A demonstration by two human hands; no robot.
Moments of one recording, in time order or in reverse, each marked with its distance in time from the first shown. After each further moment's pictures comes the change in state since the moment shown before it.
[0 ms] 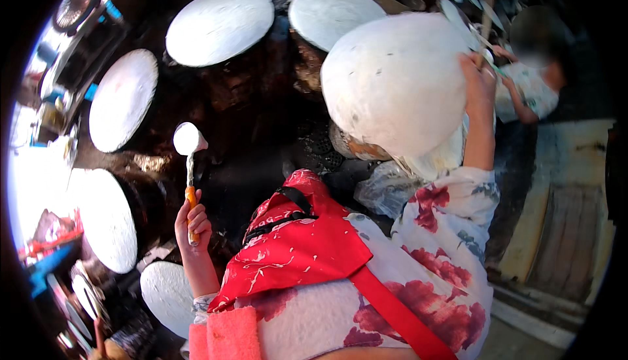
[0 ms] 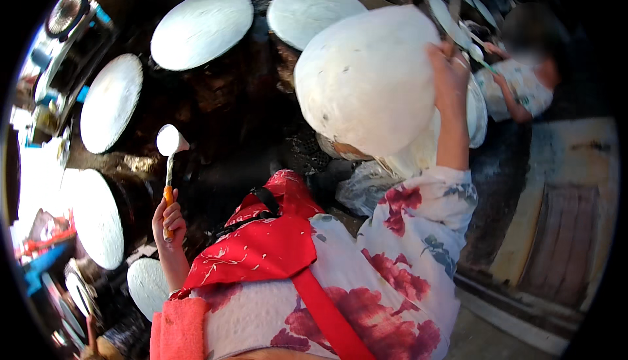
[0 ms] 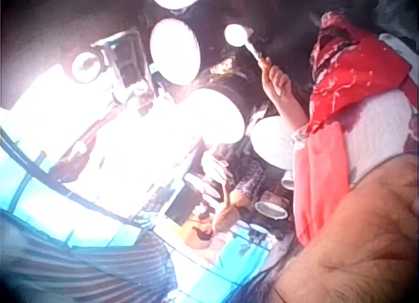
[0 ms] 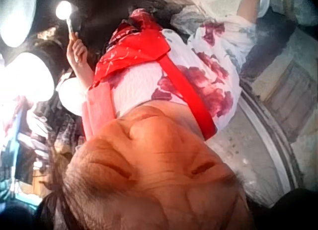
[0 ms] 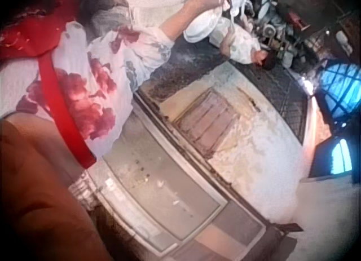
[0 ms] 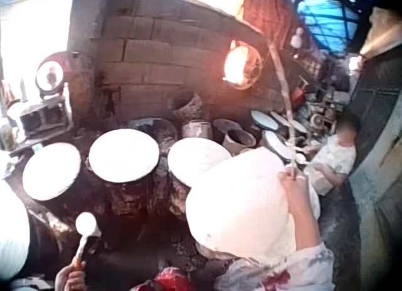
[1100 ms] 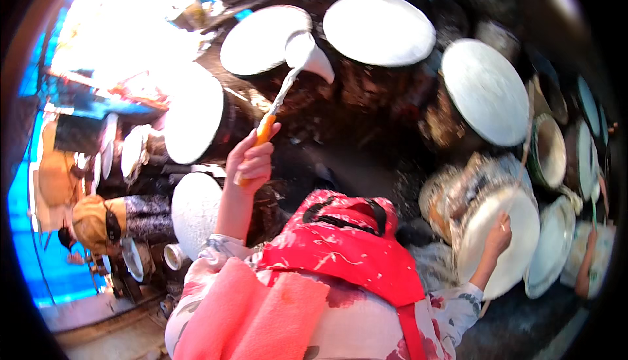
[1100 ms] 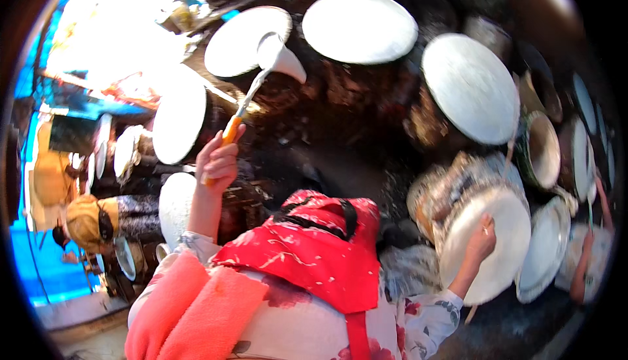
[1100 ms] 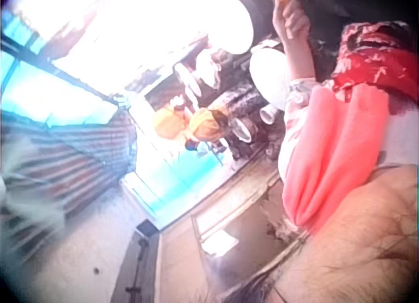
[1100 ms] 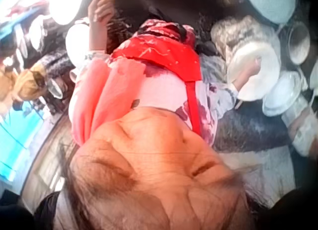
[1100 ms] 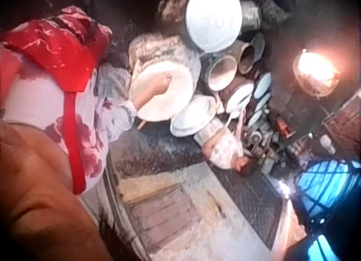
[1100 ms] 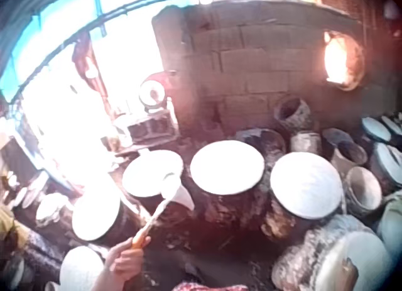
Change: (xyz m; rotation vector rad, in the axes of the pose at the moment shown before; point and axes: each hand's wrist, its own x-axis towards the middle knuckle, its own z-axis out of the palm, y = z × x) left_hand -0.023 0.021 0.123 -0.007 -0.306 0.081; right_hand -0.106 0.187 0.030 -0.731 -0.299 0.183
